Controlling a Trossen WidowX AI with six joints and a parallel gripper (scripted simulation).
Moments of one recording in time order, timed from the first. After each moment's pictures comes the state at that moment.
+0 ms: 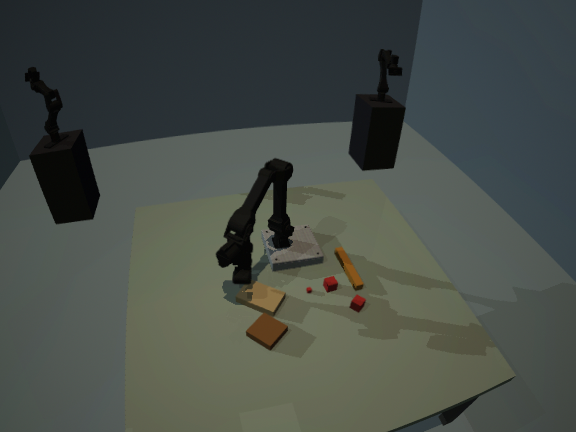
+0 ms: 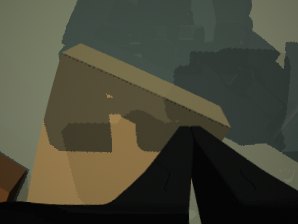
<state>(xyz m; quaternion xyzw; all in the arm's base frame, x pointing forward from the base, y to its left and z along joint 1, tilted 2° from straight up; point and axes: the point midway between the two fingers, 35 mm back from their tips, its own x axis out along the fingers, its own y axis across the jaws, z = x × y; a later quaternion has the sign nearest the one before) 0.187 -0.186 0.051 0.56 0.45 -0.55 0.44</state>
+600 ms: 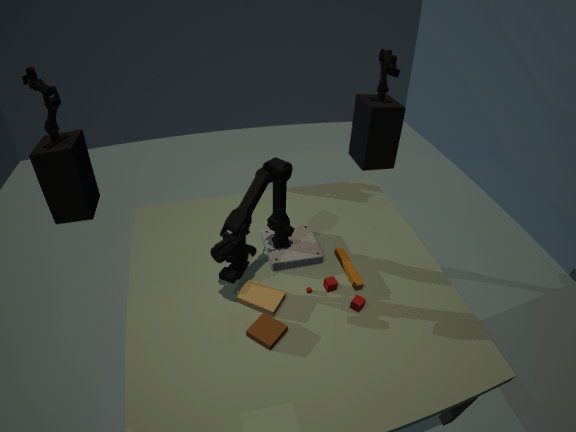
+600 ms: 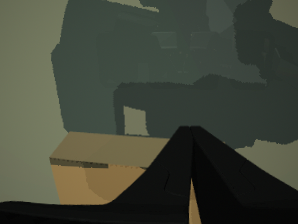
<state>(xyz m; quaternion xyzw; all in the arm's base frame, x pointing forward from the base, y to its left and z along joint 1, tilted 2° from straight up) 0.165 -0.202 0.029 0.64 0.31 -0.62 0.33</state>
